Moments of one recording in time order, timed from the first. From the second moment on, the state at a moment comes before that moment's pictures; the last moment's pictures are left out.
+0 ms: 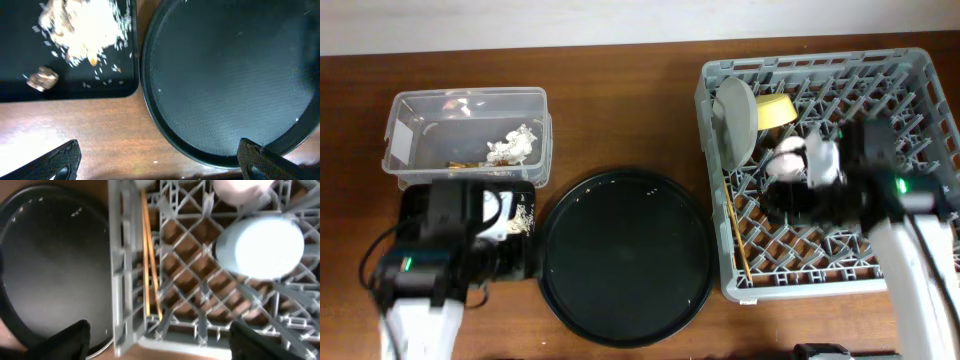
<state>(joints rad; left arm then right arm) -0.02 1.07 1.10 -1.30 0.11 -0.04 -0.06 1.23 1.20 -1.21 -0.26 0.00</state>
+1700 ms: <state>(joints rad) -0.02 0.42 1.10 -1.34 0.04 0.00 -0.02 0.01 0.01 -0.07 -0.13 -0.07</state>
